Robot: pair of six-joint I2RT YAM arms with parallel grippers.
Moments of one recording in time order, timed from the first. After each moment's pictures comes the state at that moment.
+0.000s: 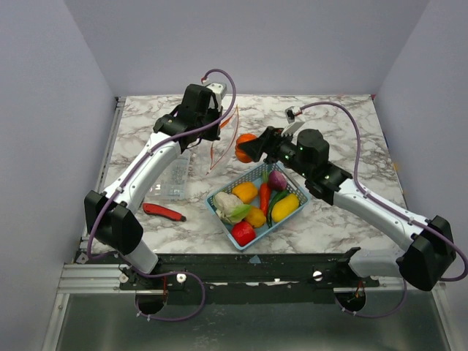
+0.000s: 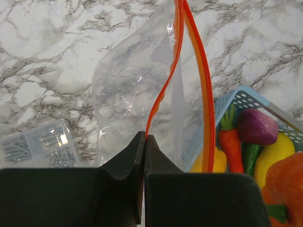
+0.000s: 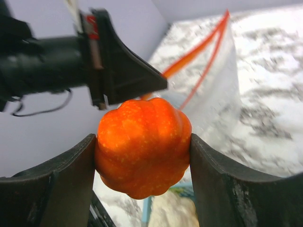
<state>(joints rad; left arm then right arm) -0.47 1.59 1.59 -0.65 0.03 -0.17 0.69 1.27 0.96 0.28 -0.07 0.60</state>
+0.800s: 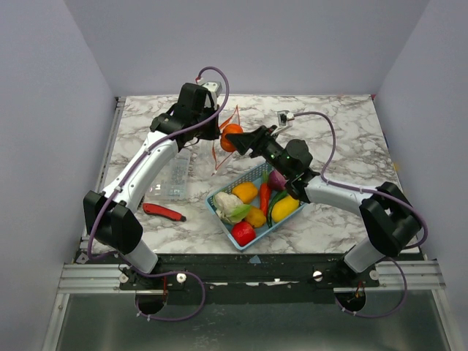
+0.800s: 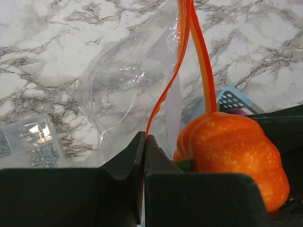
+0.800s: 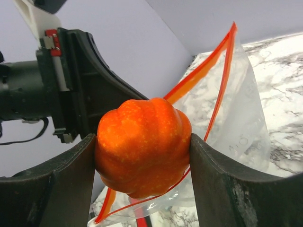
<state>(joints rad) -0.44 1.59 1.59 -0.65 0.10 -0.24 0.69 1.58 0.87 0.90 -0.07 0.74</state>
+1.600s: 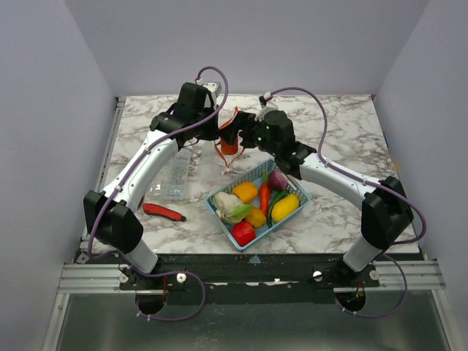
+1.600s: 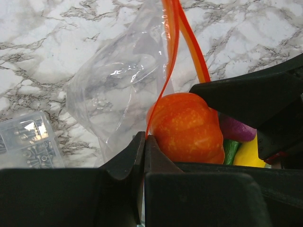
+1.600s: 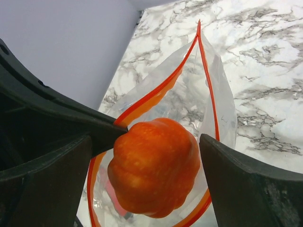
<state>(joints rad) -0.44 1.59 1.60 -0.68 0.10 -0.25 0.70 1.66 1.25 0.22 -0.02 0.64</state>
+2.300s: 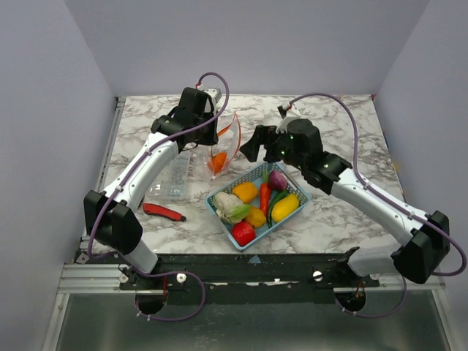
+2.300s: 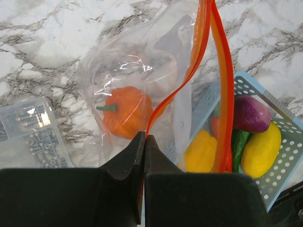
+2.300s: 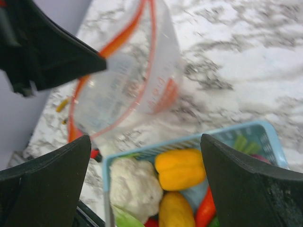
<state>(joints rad) -0.44 1.59 1.55 -0.70 0.10 -0.23 0.70 1.31 1.12 -0.18 0.06 0.50</state>
